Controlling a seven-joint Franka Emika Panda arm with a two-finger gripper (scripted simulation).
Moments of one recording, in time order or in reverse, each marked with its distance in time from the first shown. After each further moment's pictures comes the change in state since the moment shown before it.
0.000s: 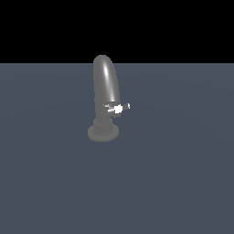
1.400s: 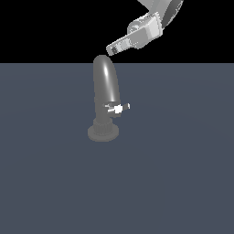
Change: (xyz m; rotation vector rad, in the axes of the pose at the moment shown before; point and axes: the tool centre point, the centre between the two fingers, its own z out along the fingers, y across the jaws) arm 0.153 -0.019 0.039 0.159 -0.546 0.415
